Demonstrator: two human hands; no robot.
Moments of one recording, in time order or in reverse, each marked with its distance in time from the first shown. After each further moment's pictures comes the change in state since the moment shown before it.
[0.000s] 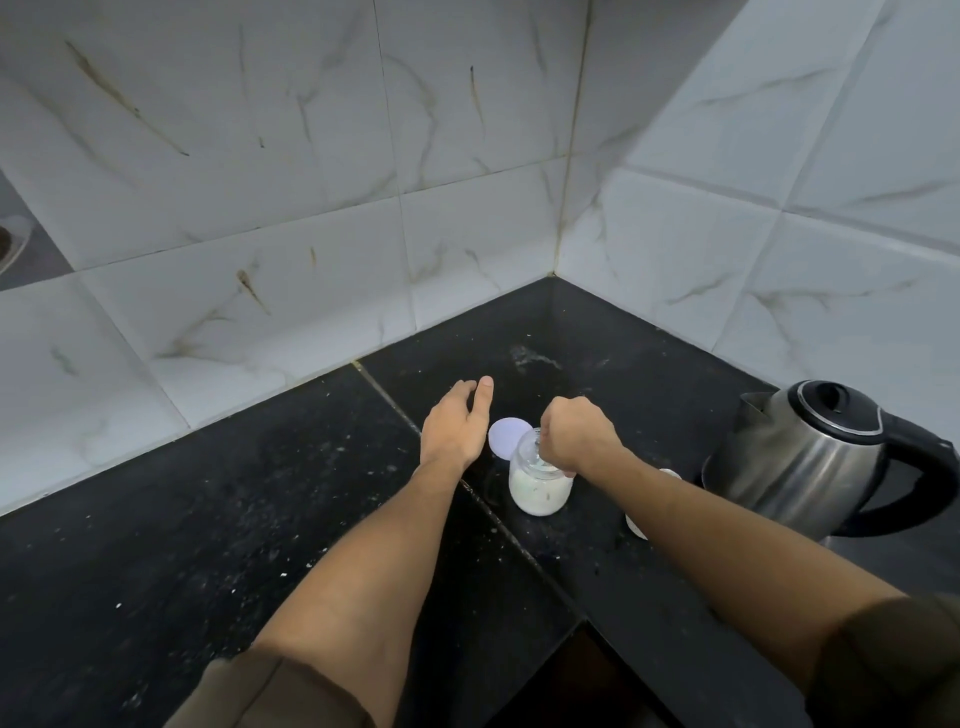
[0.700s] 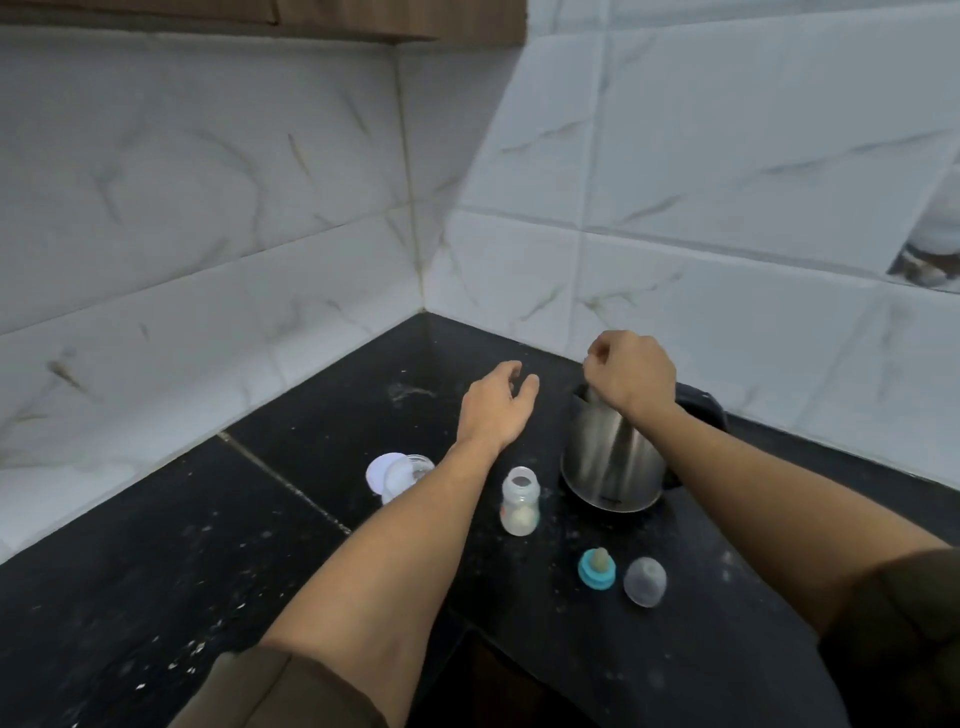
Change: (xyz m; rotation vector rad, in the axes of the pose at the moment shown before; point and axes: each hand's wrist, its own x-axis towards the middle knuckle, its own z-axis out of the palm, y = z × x) left_hand -0.049 0.185 0.111 -0.047 -0.241 0.384; right_hand -0.079 0.184 -0.118 0.253 0.640 0.351
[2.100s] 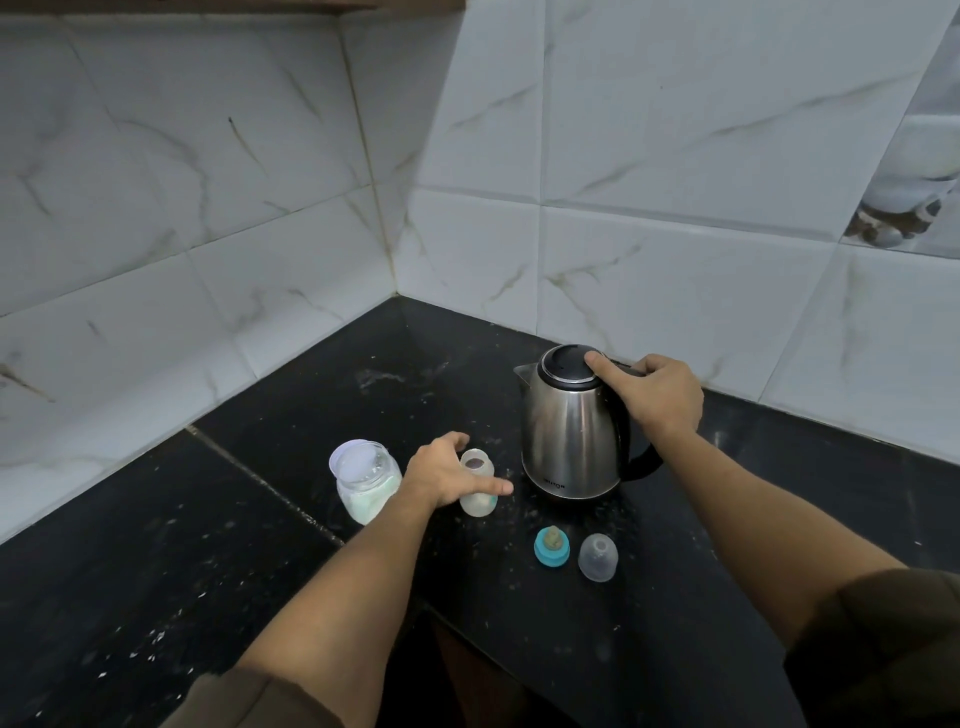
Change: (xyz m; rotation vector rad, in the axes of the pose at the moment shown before) left_hand -0.052 -0.047 0.033 0.238 -0.326 -0.368; right_hand -0.019 0.111 -0.007 0.422 0.082 0.341
